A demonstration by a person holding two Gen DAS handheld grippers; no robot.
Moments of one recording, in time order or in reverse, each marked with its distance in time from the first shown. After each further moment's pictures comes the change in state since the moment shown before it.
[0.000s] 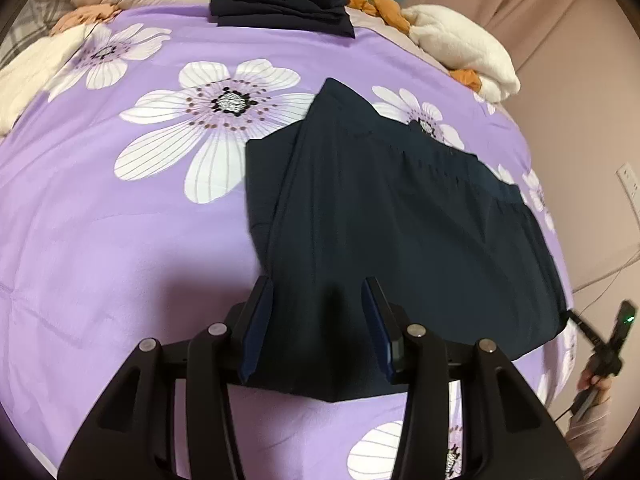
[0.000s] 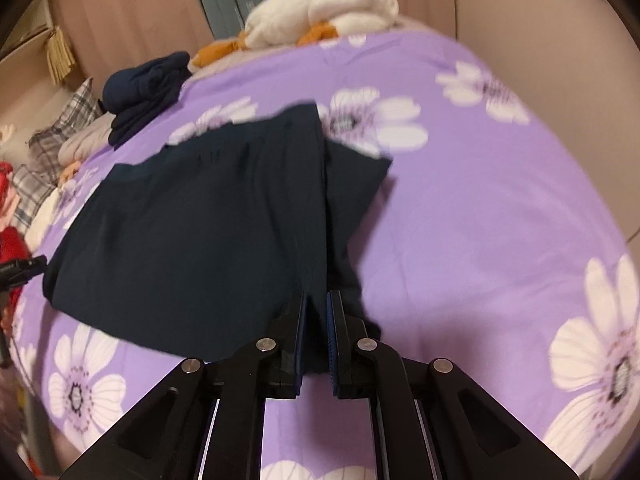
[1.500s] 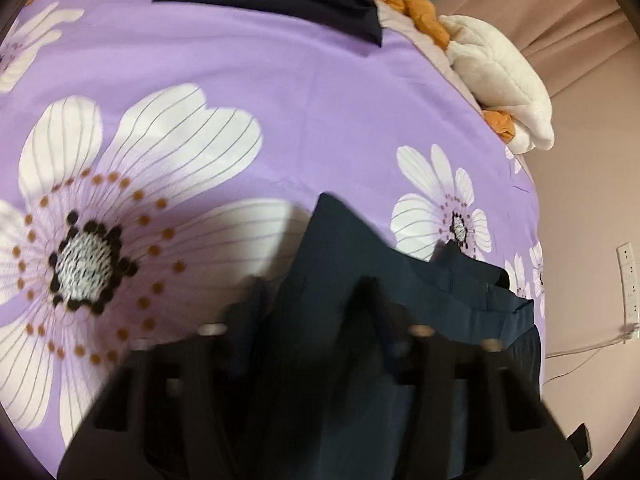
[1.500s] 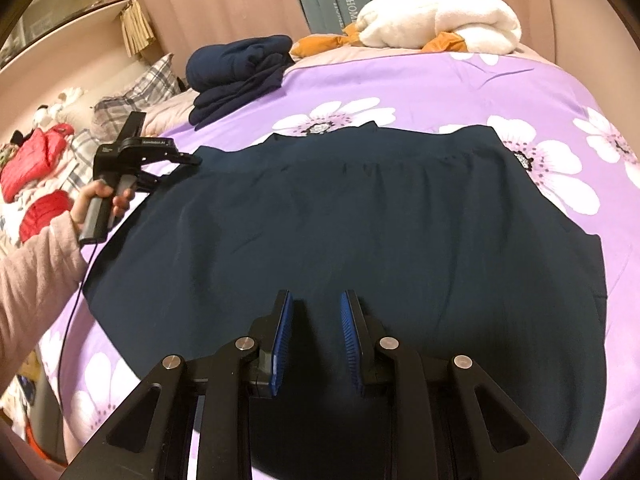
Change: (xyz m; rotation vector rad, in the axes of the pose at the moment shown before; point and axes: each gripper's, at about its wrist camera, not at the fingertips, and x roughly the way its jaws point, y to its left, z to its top) left arm 0.151 0.010 0.174 -0.143 0.055 -0.124; right arm 0.073 0.108 0.022 -0.147 -0.012 0.258
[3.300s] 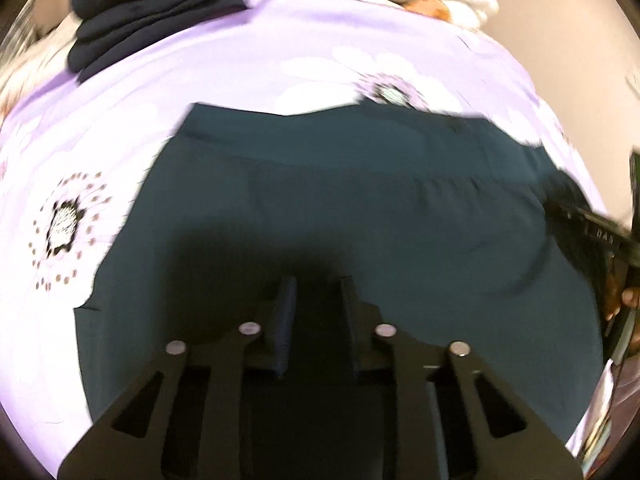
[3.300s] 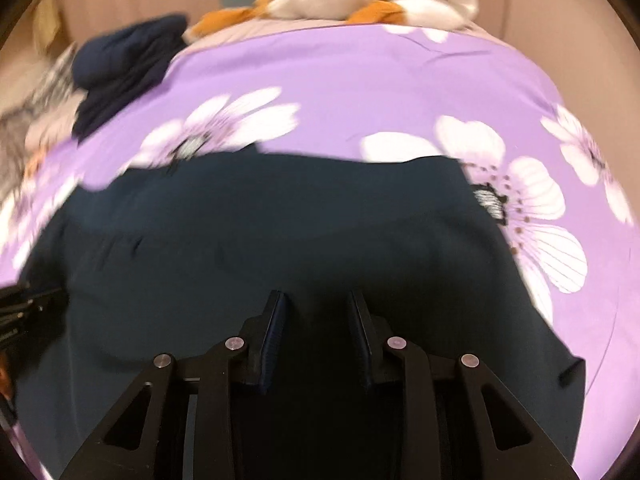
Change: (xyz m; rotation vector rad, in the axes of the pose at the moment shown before) left arm -0.003 -0.076 -0.094 0.398 0.043 0.173; right arm 0.088 -0.070 0.094 0.118 0.105 -0.297
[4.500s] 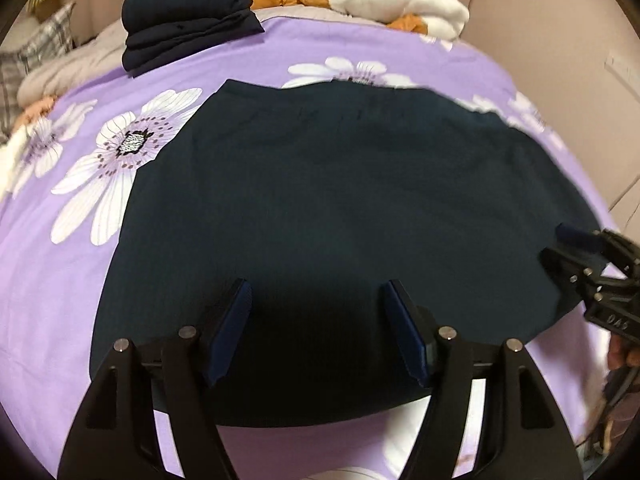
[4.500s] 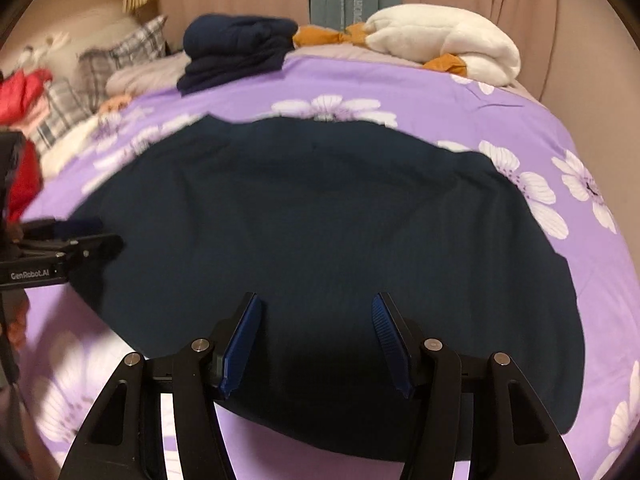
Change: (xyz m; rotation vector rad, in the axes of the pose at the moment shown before) left arm -0.072 -0.058 -0.117 0.052 -0.108 0.101; right arm -0.086 0.083 -0.116 -0.250 -0.089 0.060
